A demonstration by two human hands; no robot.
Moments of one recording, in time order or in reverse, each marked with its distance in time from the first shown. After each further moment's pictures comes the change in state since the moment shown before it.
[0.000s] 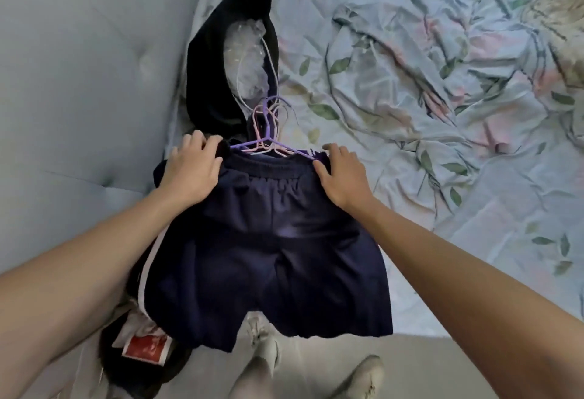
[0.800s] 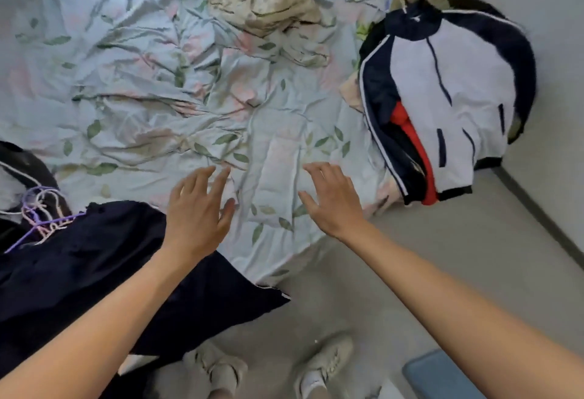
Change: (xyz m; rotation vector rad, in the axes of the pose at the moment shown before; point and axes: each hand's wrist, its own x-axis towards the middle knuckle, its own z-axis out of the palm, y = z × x) left_hand -0.182 0.485 -0.014 0.128 0.158 0.702; right_hand -0.369 0.338 -0.169 0.084 0.425 0.301
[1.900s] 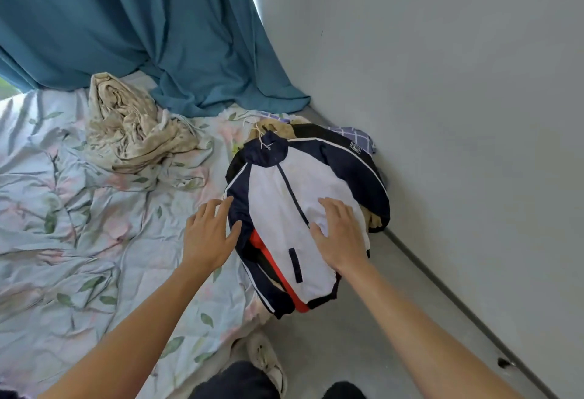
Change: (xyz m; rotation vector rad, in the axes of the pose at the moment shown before) left_hand 0.337 0.405 -0.093 -0.130 -0.047 0.036; right_hand 0.085 0.339 -0.383 0.104 0.138 0.302
